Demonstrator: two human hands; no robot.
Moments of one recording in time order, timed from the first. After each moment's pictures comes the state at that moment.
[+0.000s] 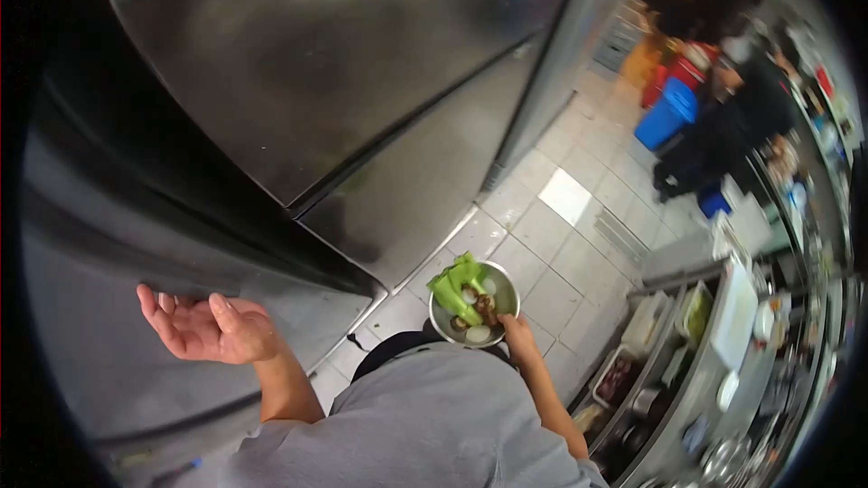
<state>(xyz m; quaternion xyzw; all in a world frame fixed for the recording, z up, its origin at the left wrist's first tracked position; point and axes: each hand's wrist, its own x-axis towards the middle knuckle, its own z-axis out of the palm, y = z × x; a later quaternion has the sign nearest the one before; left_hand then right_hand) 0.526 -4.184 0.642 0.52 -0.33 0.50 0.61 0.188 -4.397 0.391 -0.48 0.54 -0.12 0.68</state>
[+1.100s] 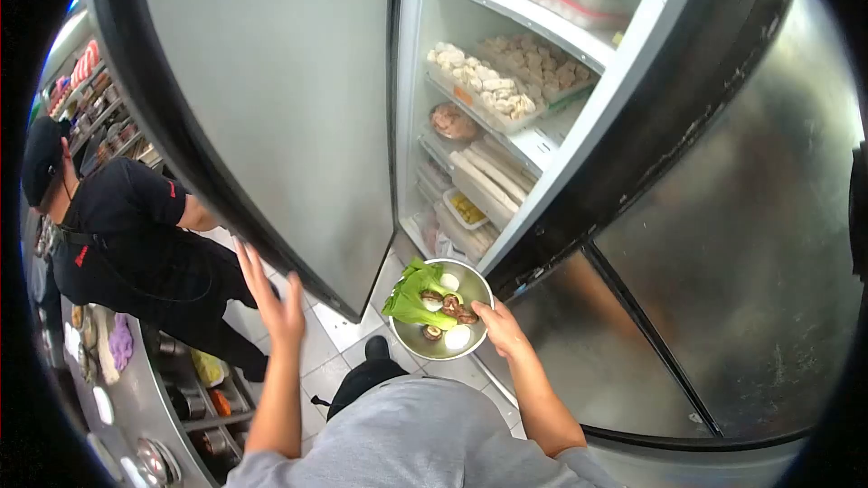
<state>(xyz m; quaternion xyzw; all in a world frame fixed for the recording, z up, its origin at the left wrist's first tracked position) 0.215 -4.077 0.279 0.85 0.12 0.41 0.30 0.301 -4.430 0.209 -0.67 0.07 0.31 0.67</state>
